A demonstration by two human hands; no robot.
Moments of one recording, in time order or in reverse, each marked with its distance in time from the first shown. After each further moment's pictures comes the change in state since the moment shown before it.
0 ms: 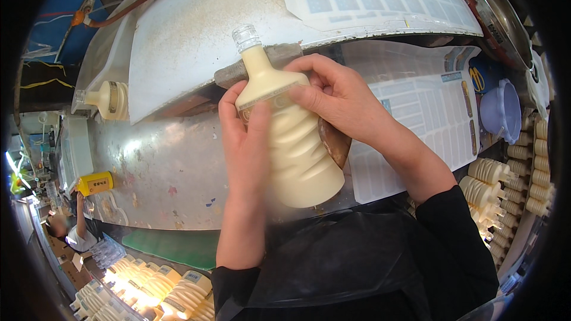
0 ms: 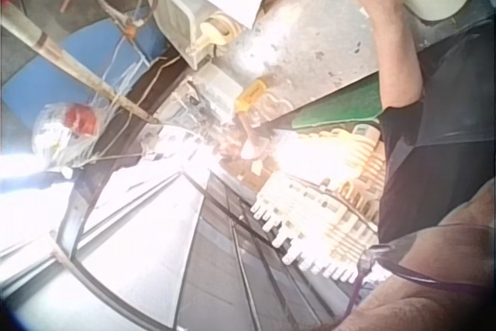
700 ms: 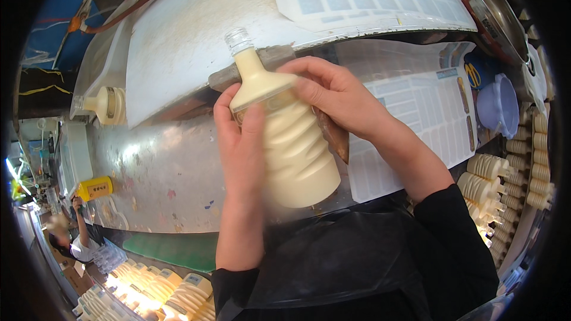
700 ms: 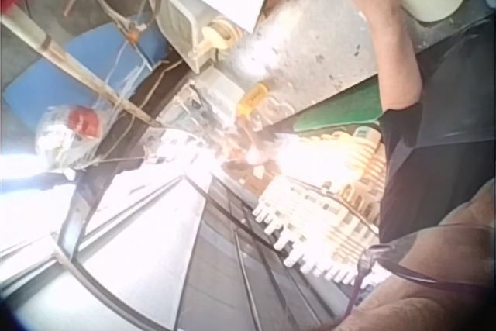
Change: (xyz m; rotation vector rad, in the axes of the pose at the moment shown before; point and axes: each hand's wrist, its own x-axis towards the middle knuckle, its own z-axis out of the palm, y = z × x) left_hand -0.001 0.003 0.003 -0.038 0.020 -0.027; right_hand 0.003 0.009 -0.002 0.351 -0.063 0.011
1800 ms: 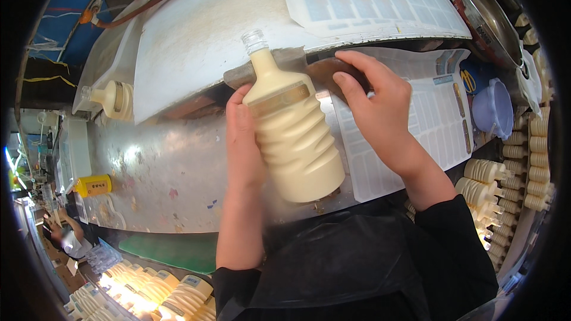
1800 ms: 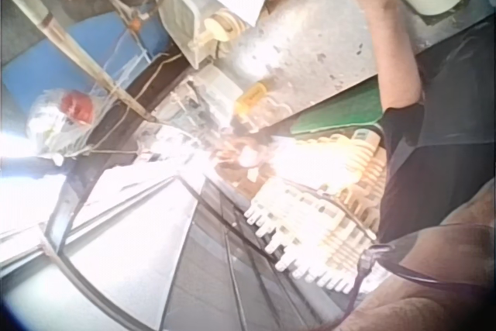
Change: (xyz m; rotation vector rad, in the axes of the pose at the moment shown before) left_hand 0.004 -0.010 -0.019 -0.125 -0.104 -0.032; right_hand -0.031 -0.017 0.010 -0.761 0.561 -0.555
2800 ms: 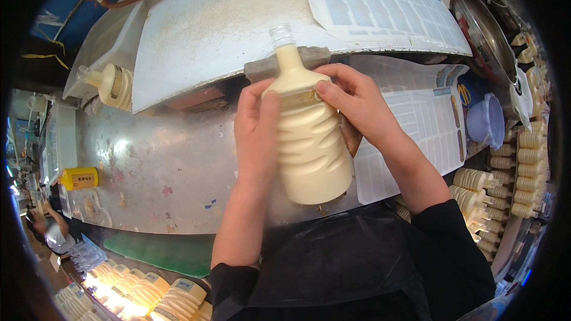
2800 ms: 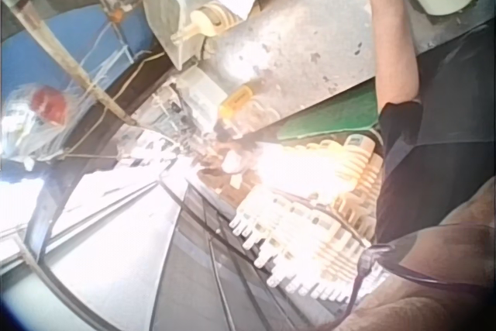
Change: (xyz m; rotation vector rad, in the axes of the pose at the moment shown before) left_hand 0.010 -0.002 -0.008 -0.036 0.001 0.097; right_hand 0.009 0.006 0.030 0.368 -0.481 0.564
